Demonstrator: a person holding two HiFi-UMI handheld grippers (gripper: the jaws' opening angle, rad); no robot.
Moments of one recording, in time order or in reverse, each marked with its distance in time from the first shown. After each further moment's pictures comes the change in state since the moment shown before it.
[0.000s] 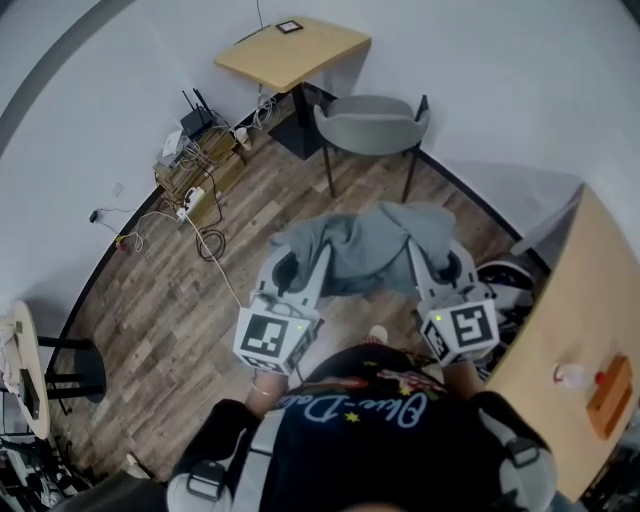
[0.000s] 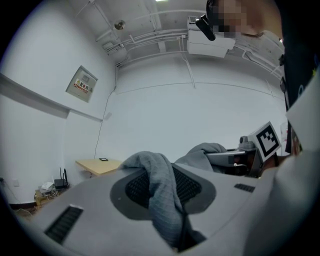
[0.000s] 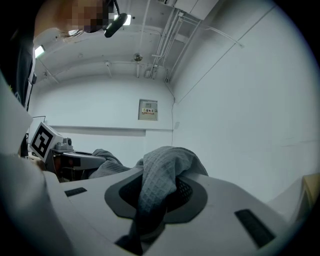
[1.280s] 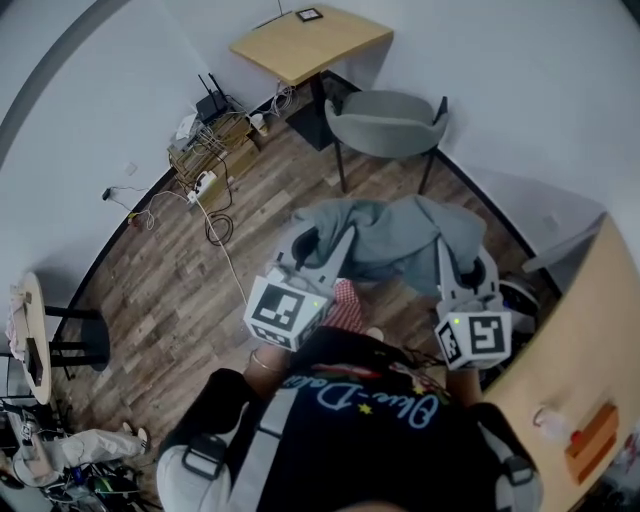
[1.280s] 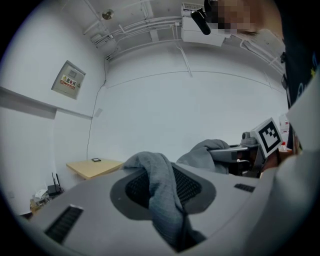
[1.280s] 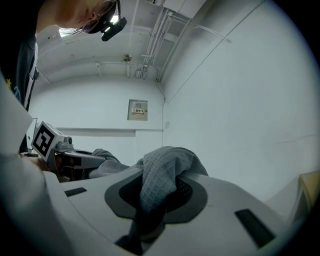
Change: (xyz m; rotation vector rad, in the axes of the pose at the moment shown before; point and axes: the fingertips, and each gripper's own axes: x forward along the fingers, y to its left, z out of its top) left arm 0.125 -0.026 0.000 0.095 0.063 -0.035; right arm 0.019 -0.125 -0.013 0.034 -0.013 -0.062
